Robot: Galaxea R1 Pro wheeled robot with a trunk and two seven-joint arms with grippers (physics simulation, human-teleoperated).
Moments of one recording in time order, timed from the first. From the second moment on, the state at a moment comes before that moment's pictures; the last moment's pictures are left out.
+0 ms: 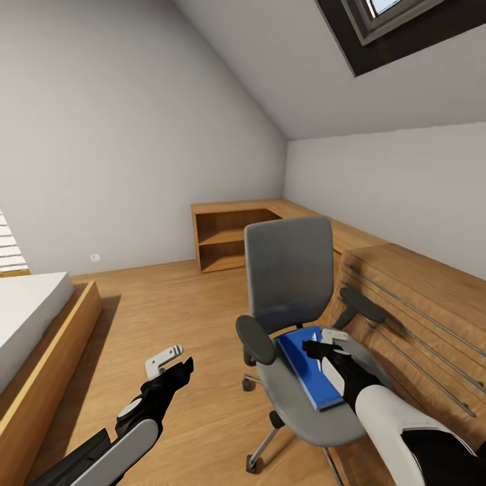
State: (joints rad) left arm -0.41 0.35 -0.82 -1.56 1.18 -0.01 0.96; right arm -0.84 0.00 0.03 -0.28 -0.19 0.11 -0.13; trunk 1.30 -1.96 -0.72
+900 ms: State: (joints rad) left arm -0.41 0.35 -0.82 -1.56 1.19 -0.01 0.96; right arm -0.84 -0.01 0.02 -0.27 -0.19 0.12 -0.20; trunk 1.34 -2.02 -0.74
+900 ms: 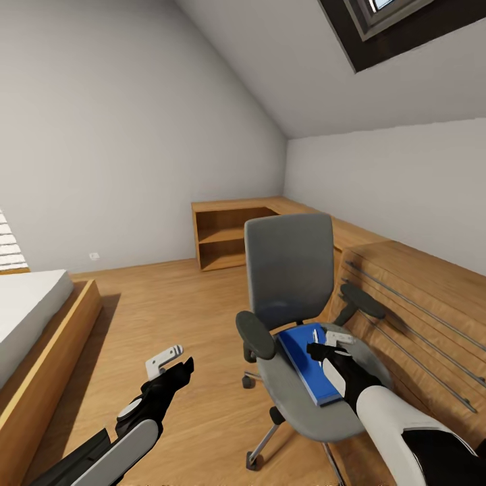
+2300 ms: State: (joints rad) left arm -0.41 0.35 -0.82 -1.56 1.19 -0.01 0.96; right arm -0.84 -0.01 0.03 -0.25 -0.19 0.12 -0.19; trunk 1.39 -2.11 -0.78
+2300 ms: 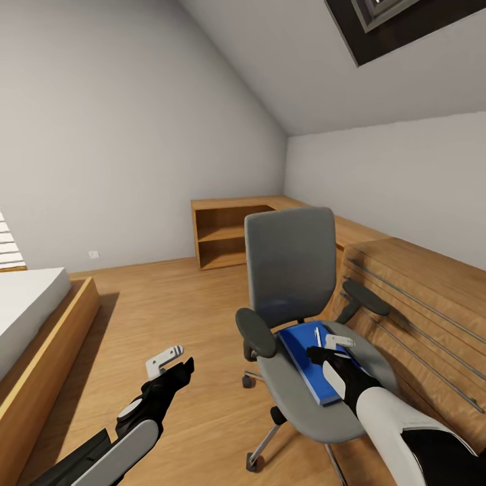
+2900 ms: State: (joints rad) left arm -0.41 0.35 -0.82 -1.56 1.18 -0.01 0.96; right arm -0.84 -0.01 0.03 -0.26 -0.18 0.18 -0.19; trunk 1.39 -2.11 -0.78
